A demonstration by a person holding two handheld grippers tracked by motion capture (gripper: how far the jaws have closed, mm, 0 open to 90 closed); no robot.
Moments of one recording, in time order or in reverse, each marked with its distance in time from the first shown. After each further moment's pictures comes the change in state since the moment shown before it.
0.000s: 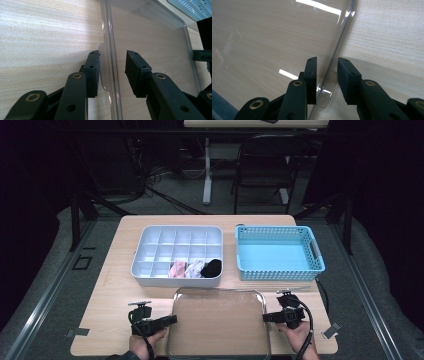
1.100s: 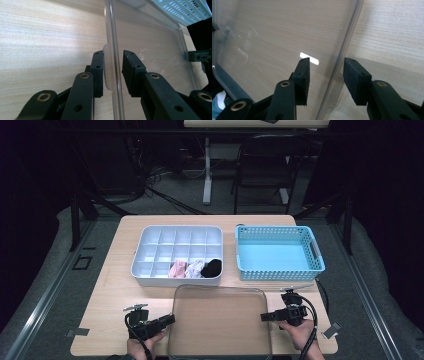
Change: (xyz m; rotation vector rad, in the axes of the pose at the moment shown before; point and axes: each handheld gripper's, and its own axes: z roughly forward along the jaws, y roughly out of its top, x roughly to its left) left arm -0.005 -0.009 -0.012 -0.096 -0.029 0.069; right arm -0.016 0.006 -0.001 0.050 0.148 0.037
